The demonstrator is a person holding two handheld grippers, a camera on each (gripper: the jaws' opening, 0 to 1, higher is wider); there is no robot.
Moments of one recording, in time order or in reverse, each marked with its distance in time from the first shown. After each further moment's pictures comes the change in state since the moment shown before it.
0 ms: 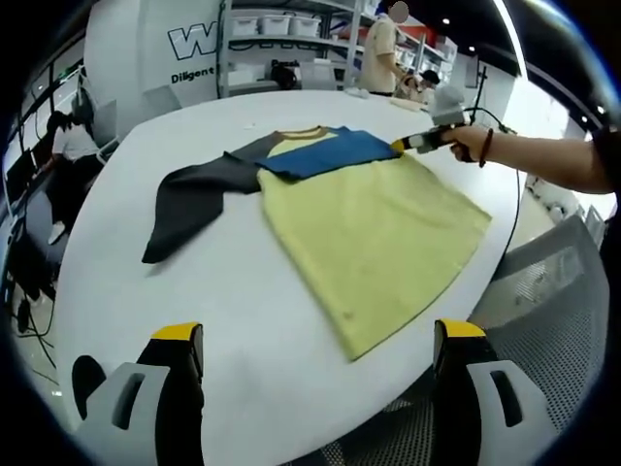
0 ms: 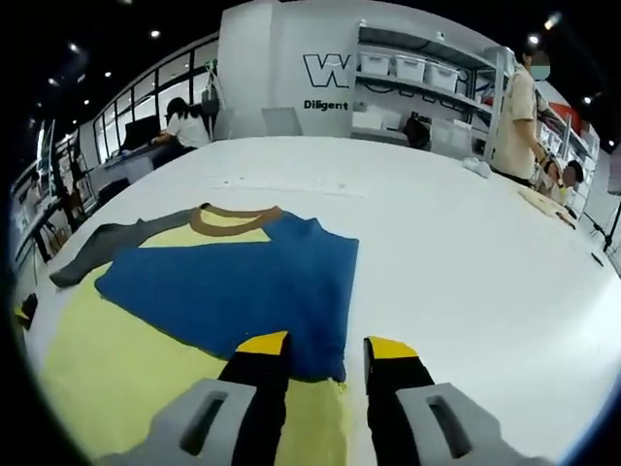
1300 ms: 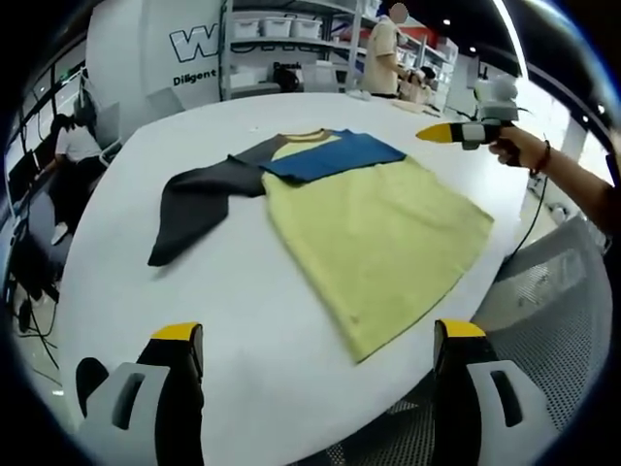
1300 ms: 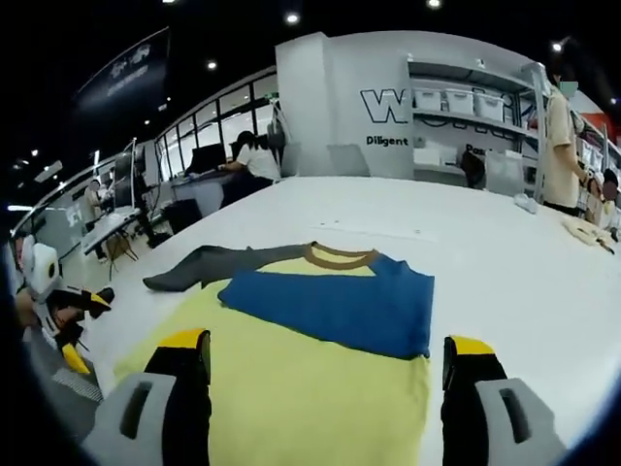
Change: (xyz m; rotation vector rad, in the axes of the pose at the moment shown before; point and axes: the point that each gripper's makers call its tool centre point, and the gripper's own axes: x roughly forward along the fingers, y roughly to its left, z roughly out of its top) left arm -0.002 0.004 0.003 0.005 -0.011 0.014; right arm -0.085 0.075 0.017 -0.033 -0.119 0.265
